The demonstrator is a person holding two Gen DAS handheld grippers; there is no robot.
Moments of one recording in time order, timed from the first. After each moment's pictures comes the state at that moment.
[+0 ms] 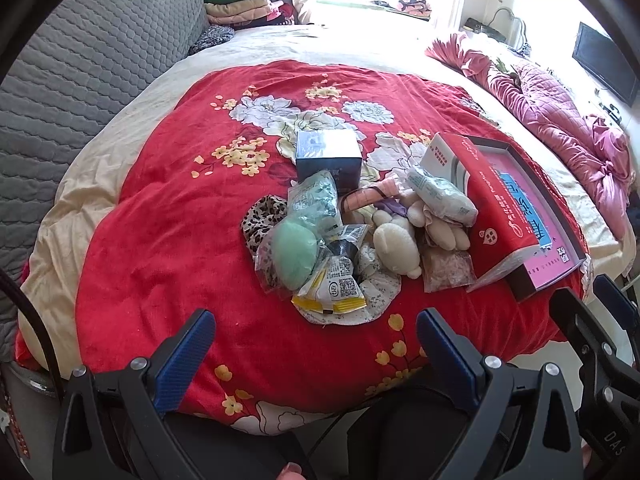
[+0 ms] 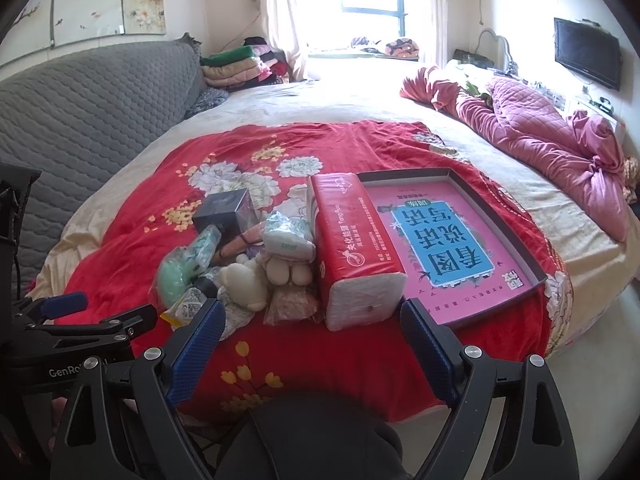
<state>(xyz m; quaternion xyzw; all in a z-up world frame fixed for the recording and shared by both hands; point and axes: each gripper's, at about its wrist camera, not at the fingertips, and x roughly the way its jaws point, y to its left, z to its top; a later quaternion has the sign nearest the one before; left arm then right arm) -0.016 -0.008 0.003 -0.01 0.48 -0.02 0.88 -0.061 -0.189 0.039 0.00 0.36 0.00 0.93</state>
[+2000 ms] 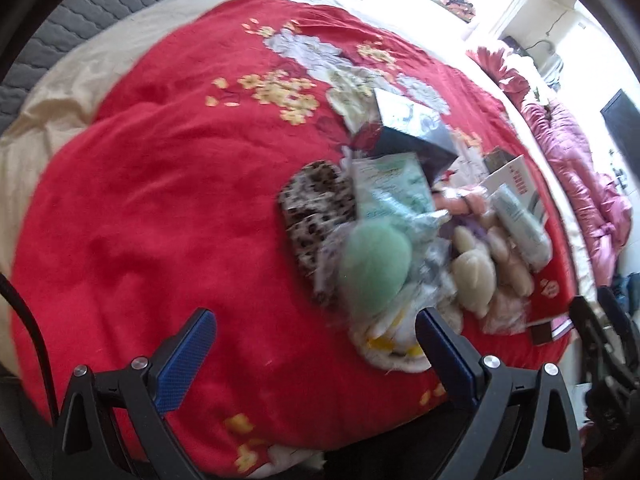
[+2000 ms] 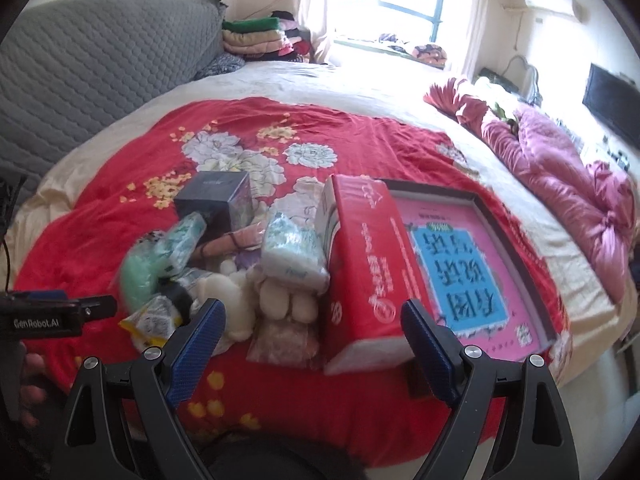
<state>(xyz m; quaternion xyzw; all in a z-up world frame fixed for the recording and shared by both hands) 0.054 0.069 -0.070 -0.15 0.54 -0.04 0.82 0.021 -0.159 0.009 -0.11 0.39 0.01 0.91</state>
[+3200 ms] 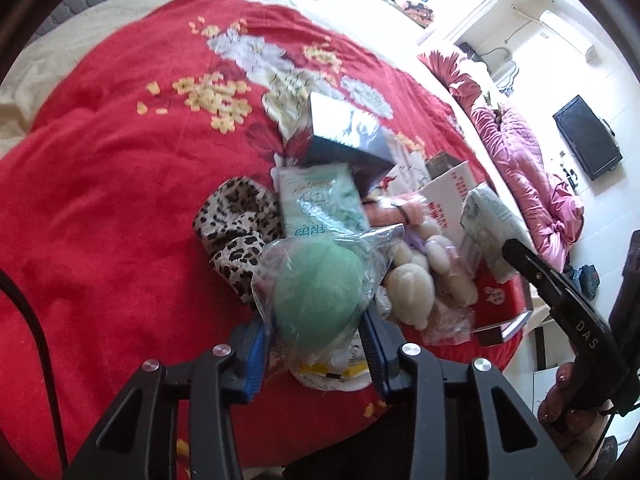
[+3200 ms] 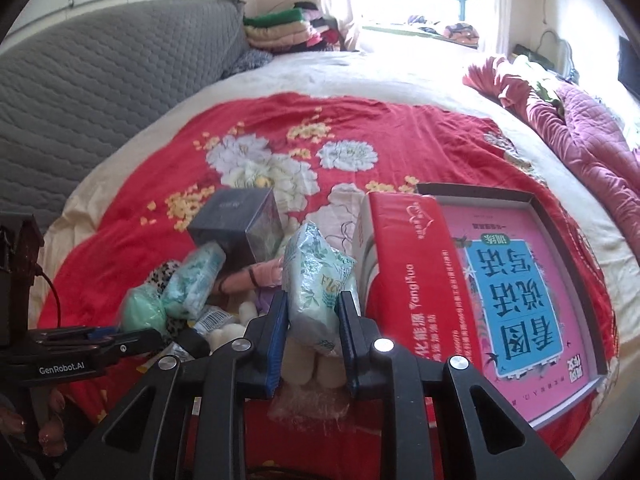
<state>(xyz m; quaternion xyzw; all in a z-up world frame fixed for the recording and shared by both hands) 0.067 0.056 -0.064 -0.20 0.52 -0.13 0.82 0.072 -0.170 0.009 -0.03 0.42 0.09 0.90</state>
